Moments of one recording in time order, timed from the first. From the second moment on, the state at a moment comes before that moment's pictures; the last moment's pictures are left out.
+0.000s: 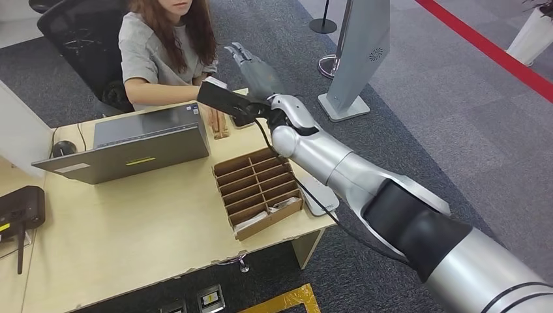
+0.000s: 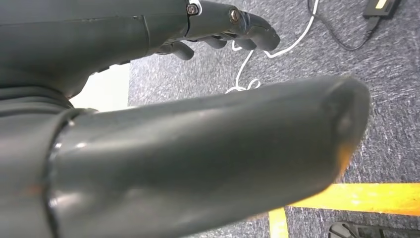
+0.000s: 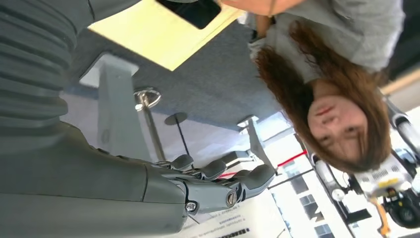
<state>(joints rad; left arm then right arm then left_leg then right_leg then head) -0.10 -0.03 -0.48 -0.22 0.16 0.54 -0.01 -0.98 -0.19 0.81 -0.98 0.50 -0.47 0.15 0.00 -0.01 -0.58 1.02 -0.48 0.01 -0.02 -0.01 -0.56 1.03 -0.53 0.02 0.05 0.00</state>
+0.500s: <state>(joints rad) -0.07 -0.03 -0.48 -0.22 0.23 0.56 -0.04 -0.55 -0.30 0.57 -1.54 0.35 -0.47 0.04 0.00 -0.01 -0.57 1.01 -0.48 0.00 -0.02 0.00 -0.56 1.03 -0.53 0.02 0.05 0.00</state>
